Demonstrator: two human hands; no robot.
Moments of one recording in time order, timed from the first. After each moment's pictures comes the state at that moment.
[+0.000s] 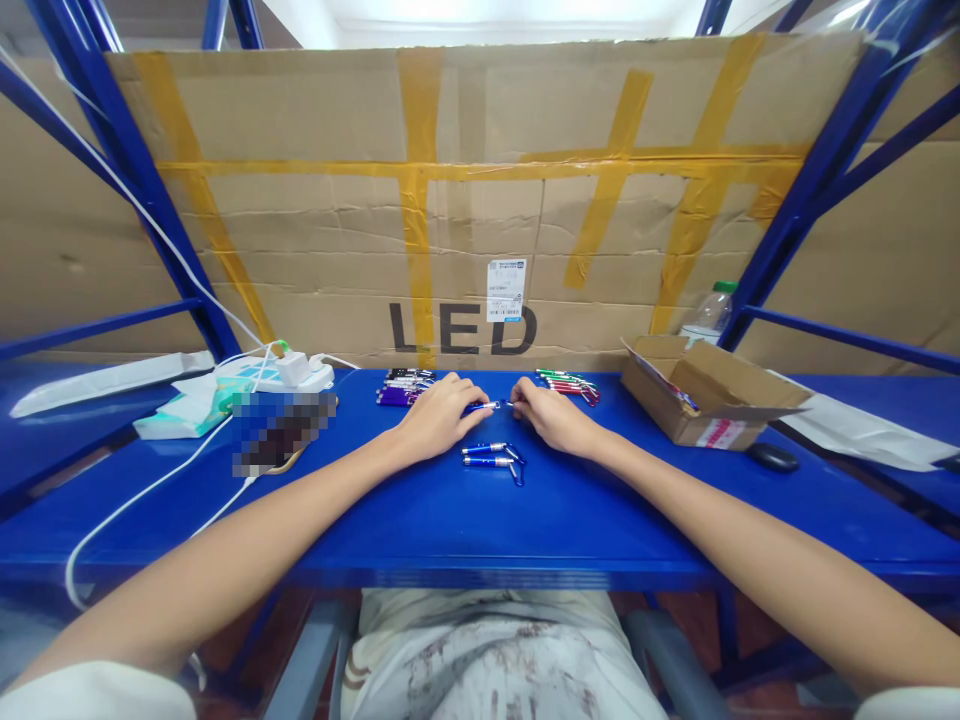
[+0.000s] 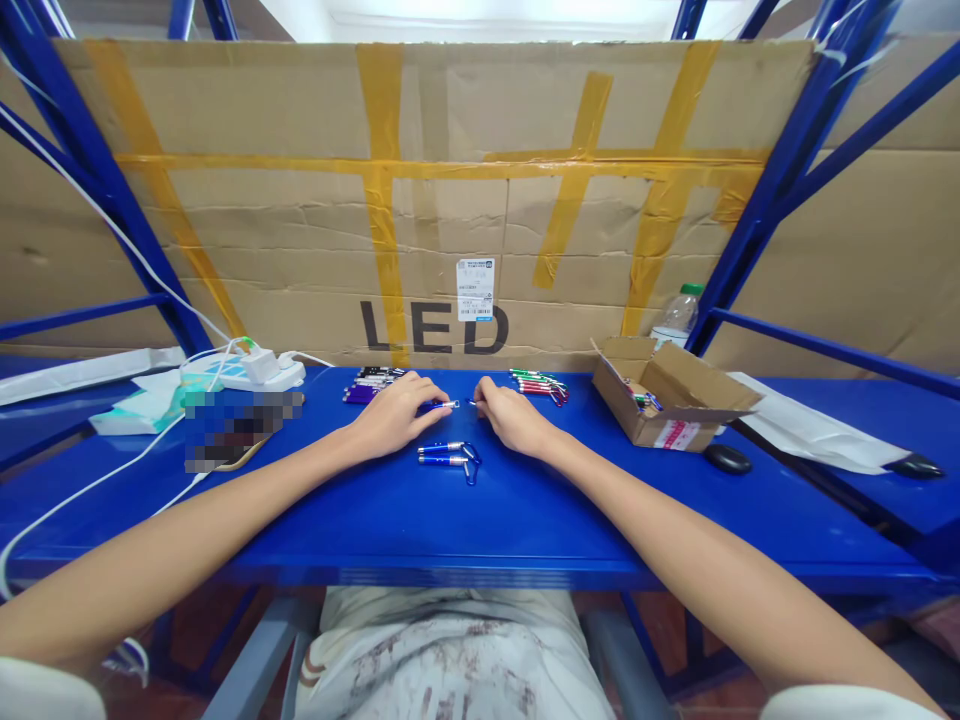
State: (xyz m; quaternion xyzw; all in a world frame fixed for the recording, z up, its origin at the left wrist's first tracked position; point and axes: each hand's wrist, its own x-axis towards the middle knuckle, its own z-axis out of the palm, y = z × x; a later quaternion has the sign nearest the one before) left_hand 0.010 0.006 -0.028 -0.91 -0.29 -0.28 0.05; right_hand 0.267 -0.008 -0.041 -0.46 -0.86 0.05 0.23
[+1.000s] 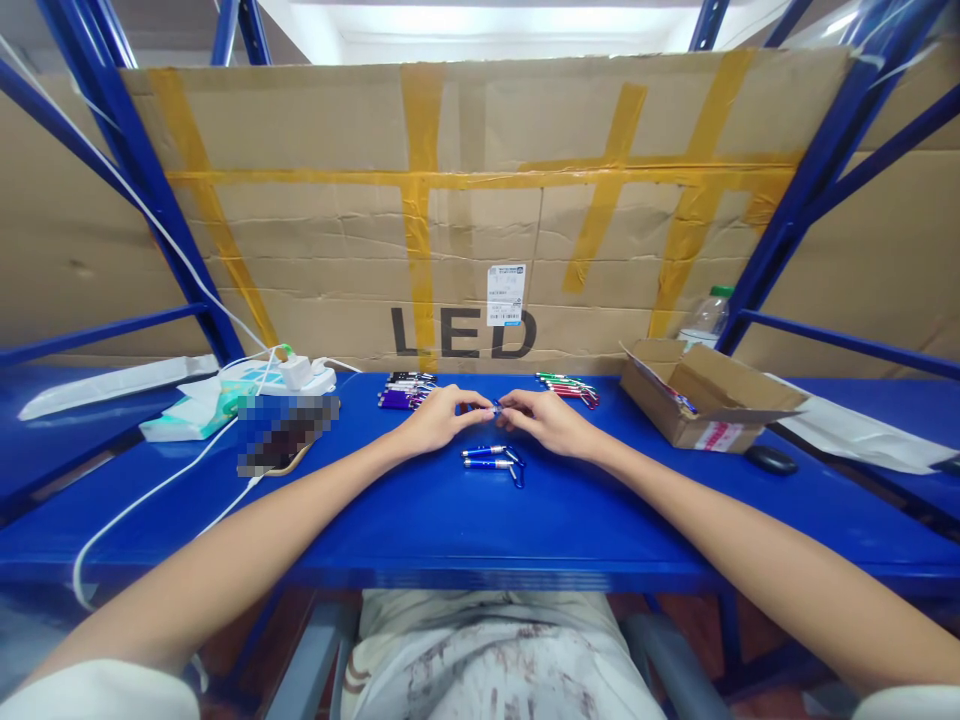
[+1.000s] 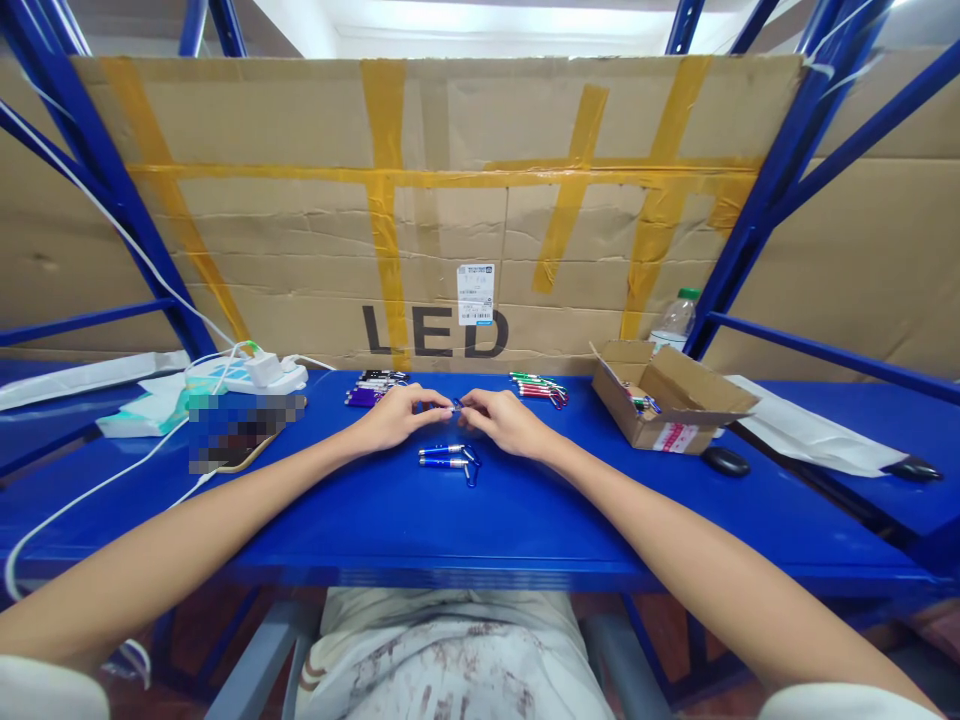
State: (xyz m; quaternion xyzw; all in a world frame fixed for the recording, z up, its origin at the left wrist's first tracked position) left_hand 0.009 0.014 -0.027 -0.88 -0.33 -0.30 -0.19; right_hand 0.256 -0.013 -0.036 -0.39 -0.84 0.21 0.32
